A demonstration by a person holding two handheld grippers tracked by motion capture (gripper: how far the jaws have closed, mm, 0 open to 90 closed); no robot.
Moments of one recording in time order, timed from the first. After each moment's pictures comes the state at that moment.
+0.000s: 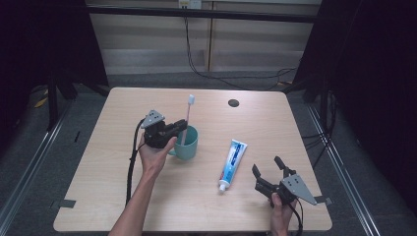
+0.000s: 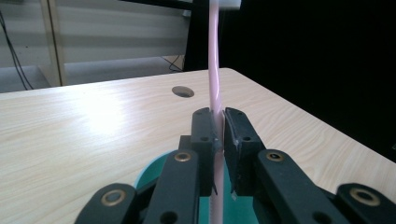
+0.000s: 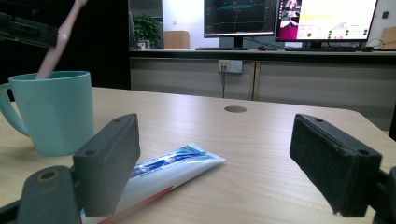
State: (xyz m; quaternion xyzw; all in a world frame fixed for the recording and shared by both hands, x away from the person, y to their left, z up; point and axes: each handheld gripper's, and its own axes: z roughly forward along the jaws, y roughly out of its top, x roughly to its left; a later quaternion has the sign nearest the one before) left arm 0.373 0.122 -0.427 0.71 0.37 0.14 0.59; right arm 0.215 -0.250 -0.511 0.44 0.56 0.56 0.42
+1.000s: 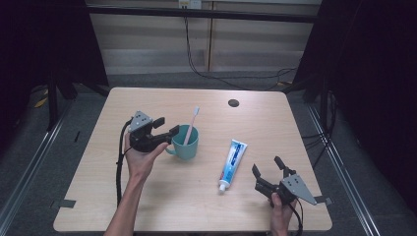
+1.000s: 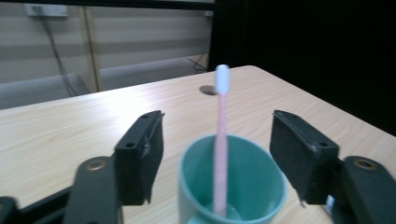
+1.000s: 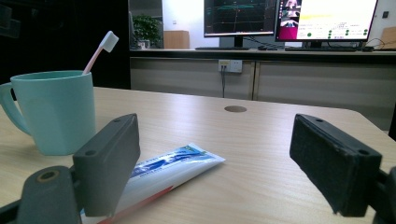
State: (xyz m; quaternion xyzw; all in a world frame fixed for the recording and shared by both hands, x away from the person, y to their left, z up) left arm 0.352 0.154 -0.408 0.71 0.38 0.20 0.56; right arm 0.215 -0.249 -0.511 0.44 0.56 0.56 0.42
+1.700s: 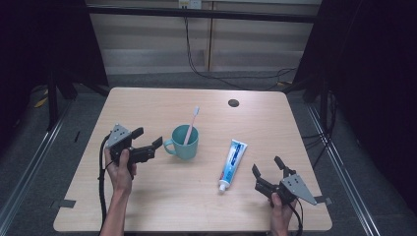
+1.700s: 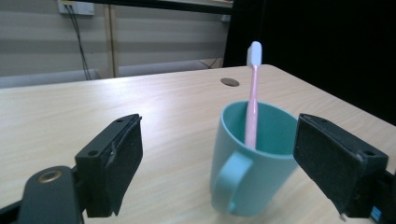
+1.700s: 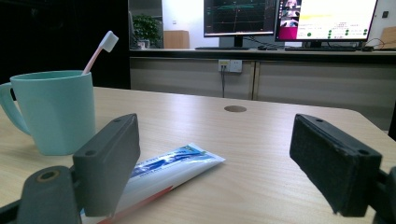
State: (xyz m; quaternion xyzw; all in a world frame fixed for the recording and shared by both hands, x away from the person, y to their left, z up) left arm 0.324 0.200 -0.433 0.69 0.40 0.21 0.56; right arm 0.215 -0.249 -0.511 0.44 0.56 0.56 0.42
